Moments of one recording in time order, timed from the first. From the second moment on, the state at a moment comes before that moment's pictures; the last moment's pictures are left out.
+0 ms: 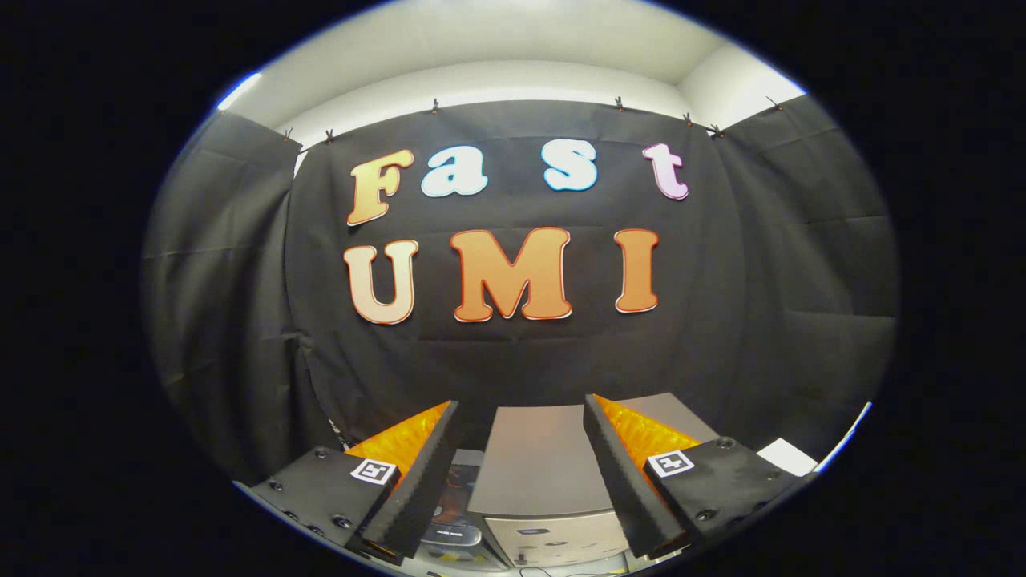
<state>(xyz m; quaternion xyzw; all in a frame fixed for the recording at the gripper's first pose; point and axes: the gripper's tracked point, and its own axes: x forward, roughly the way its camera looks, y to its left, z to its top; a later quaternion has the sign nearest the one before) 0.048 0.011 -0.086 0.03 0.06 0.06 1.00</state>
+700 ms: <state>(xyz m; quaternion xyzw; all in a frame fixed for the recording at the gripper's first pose) -0.013 -0.068 -0.076 0.03 0.02 0.05 1.00</state>
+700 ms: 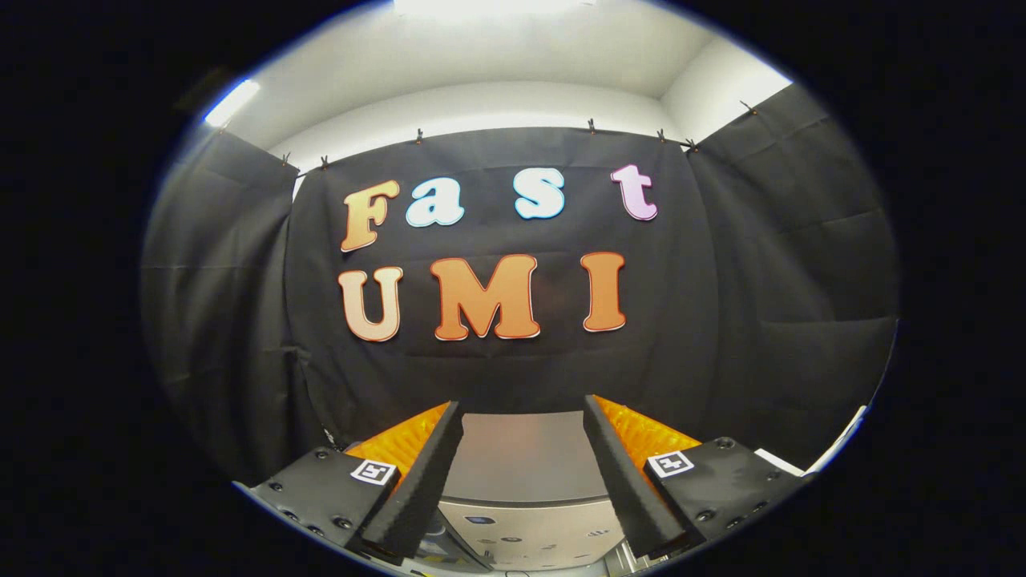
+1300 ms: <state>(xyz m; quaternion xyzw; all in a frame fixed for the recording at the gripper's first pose) -0.011 -0.070 -0.074 0.04 0.02 0.04 1.00</state>
